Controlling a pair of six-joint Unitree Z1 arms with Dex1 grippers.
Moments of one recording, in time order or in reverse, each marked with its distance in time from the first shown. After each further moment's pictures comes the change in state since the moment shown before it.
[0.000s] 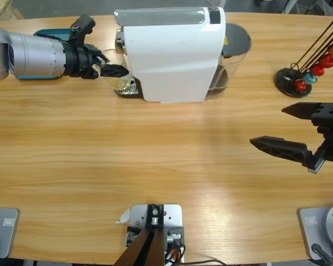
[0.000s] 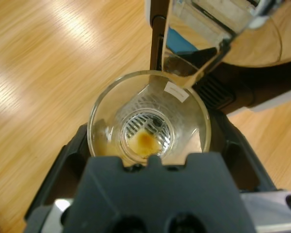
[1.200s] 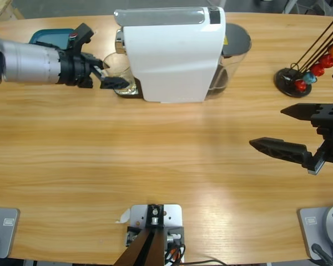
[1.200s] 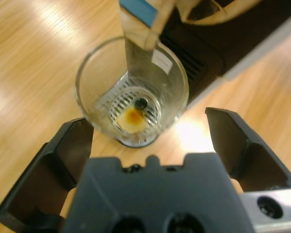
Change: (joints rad) arm 0 0.011 -0.043 0.069 0.008 -0.075 0.027; arm 1 -0.002 0.000 0.000 -0.001 0.013 -0.002
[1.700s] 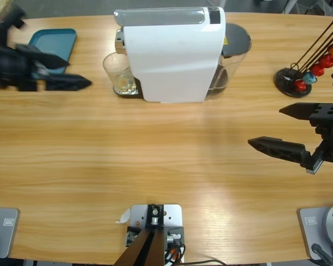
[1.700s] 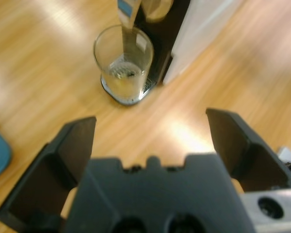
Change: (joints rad) arm 0 0.026 -0.392 -0.093 0.489 0.000 -0.050; arm 1 0.000 0.000 0.010 -0.024 0.000 -0.001
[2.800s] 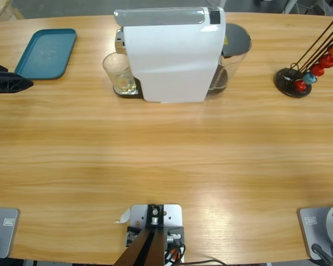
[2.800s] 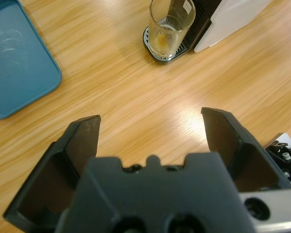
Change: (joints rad) arm 0 0.026 -0.171 -0.117 0.387 0.175 -0.102; arm 1 -0.470 0.735 -1.304 0.781 0.206 -0.333
